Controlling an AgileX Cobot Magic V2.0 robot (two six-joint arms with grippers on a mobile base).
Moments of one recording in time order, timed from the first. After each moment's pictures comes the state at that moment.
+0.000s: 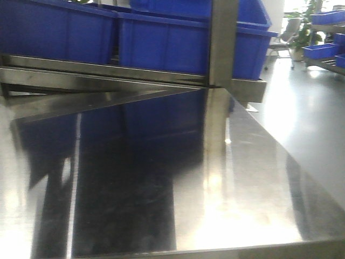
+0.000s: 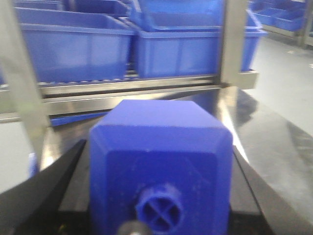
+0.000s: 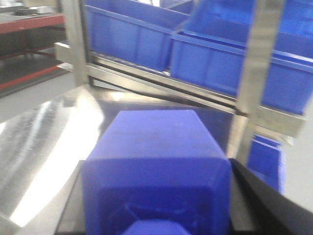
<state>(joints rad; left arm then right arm) -0.21 0.21 -0.68 -0.06 0.71 0.08 0.57 0.20 -0.48 -0.05 0.43 0.10</state>
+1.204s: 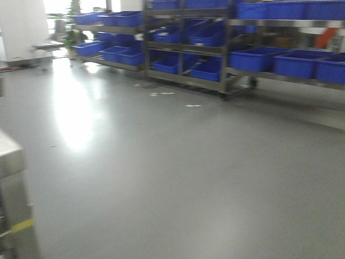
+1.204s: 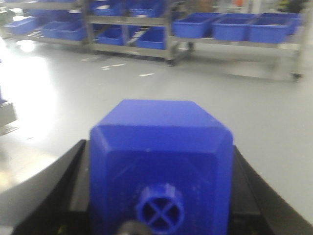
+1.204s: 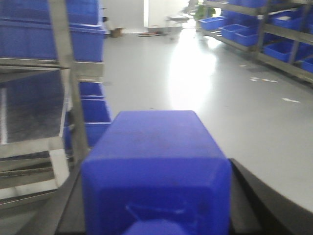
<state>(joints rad) -0.21 0.21 -0.68 -0.06 0.71 0.08 0.57 0.20 -0.48 -0.05 0.44 0.10</state>
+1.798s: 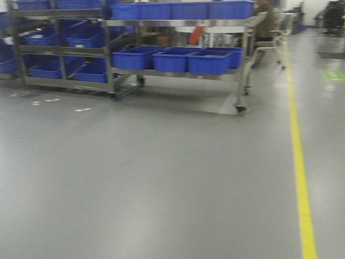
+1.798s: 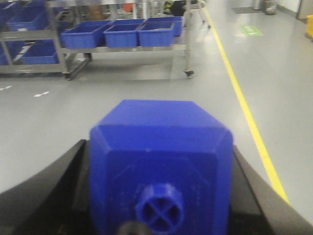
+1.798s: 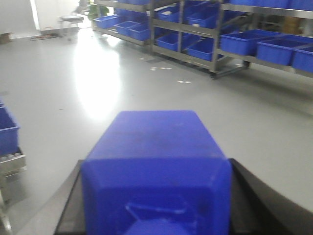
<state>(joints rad) -0.21 0.21 -0.68 -0.06 0.71 0.08 0.57 0.20 -0.48 -0.05 0.44 0.10</state>
